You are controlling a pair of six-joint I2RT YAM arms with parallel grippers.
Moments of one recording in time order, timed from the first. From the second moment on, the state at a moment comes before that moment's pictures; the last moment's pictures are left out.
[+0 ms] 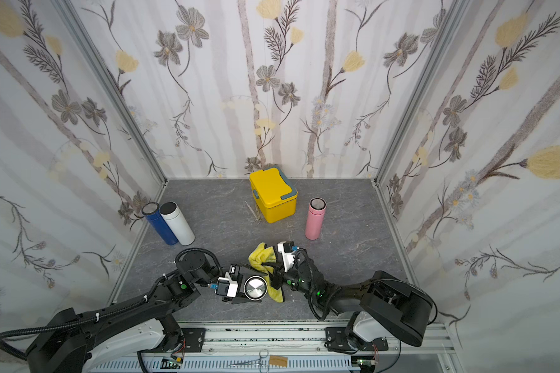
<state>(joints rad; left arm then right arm) -0.82 1.01 0.38 0.66 0.99 0.51 0.96 1.38 0.26 1.04 -0.15 0.67</state>
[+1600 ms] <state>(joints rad) -0.84 1.16 0.73 0.62 -0.05 -0.33 1.08 0.85 0.34 0.73 0.11 0.49</state>
